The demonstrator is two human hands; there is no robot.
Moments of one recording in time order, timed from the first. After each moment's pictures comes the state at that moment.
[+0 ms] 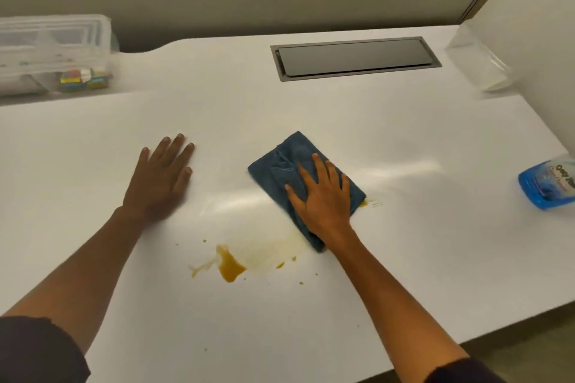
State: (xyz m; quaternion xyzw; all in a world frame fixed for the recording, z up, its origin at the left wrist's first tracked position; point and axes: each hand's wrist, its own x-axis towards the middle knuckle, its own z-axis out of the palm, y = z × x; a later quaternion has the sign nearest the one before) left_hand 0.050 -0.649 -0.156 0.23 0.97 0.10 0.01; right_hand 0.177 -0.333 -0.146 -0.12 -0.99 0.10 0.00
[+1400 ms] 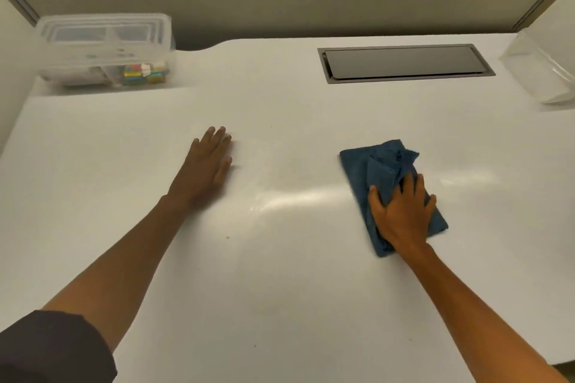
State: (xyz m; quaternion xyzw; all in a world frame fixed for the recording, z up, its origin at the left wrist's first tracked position) left_hand 0.040 -0.669 -0.153 0.24 0.95 0.19 0.02; right_hand 0.195 -0.305 -0.139 -0.26 -0.96 0.13 0.01
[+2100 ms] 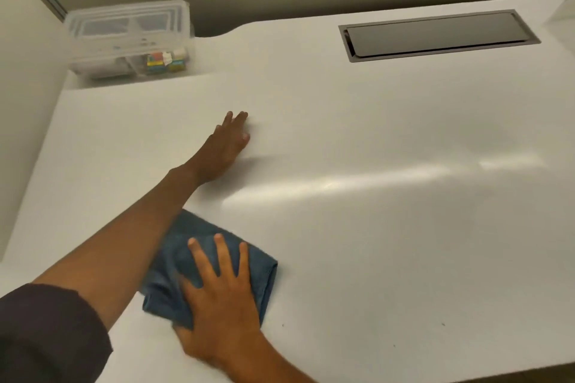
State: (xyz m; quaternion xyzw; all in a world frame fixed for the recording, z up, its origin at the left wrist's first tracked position) left_hand 0.030 -0.680 -0.131 0.21 0.90 0.33 0.17; right_hand 0.282 -0.632 -0.132 0.18 -0.96 0.19 -0.07
